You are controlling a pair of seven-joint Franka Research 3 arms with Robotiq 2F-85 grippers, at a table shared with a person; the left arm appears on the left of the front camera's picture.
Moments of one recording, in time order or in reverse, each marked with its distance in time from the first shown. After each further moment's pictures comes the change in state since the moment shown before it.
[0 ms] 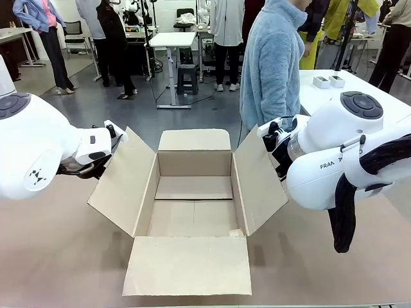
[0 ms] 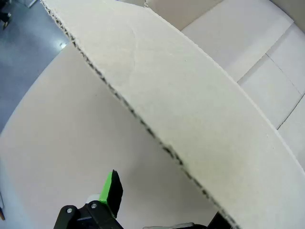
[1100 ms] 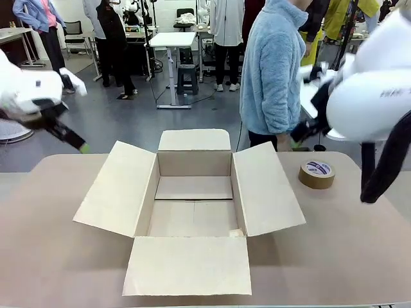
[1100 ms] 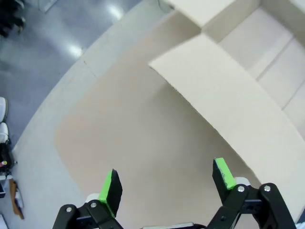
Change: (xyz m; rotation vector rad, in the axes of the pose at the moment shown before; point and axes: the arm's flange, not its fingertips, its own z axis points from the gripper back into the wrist) left arm 0.029 0.079 0.130 0.053 -0.015 -0.051; right arm 0.040 -0.062 0.138 -0.094 0.008 -0.189
